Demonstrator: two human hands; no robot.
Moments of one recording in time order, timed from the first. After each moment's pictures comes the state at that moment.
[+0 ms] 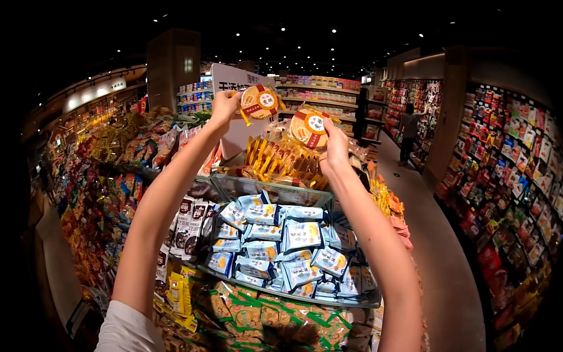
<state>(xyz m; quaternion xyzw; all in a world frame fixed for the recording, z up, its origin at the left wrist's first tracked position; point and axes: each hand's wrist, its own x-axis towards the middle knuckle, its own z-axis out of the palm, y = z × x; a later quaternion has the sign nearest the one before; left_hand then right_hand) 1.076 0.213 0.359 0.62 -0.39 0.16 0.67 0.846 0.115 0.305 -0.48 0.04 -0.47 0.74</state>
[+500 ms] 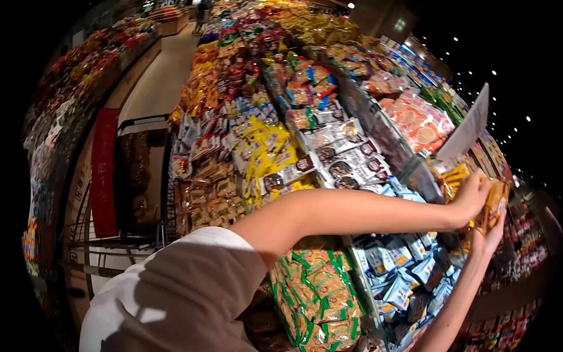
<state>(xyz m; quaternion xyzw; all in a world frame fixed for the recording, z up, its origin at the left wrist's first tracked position) 0.927 0.233 0.281 0.40 -0.28 0.06 0.87 0.881 0.108 0.295 -0.50 0.01 -0.36 0.79</state>
